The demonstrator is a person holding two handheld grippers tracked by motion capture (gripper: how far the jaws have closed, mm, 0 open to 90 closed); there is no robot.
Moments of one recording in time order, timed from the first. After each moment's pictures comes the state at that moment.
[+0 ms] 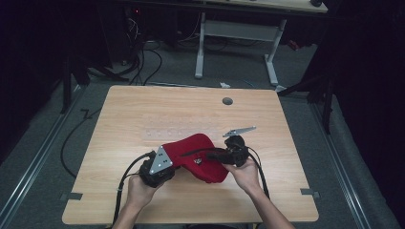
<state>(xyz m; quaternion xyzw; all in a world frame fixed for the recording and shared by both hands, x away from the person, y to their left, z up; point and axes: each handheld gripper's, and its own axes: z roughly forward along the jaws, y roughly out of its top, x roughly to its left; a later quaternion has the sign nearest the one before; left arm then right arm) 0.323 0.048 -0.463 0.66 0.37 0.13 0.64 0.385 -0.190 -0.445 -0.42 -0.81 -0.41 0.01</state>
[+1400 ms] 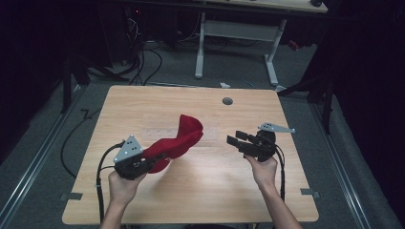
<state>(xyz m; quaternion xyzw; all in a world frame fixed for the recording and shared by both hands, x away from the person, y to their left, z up) 0.330 0.104 -0.416 0.57 0.43 0.09 0.70 0.376 -0.260 -0.425 -0.46 -0.70 -0.53 -0.10</state>
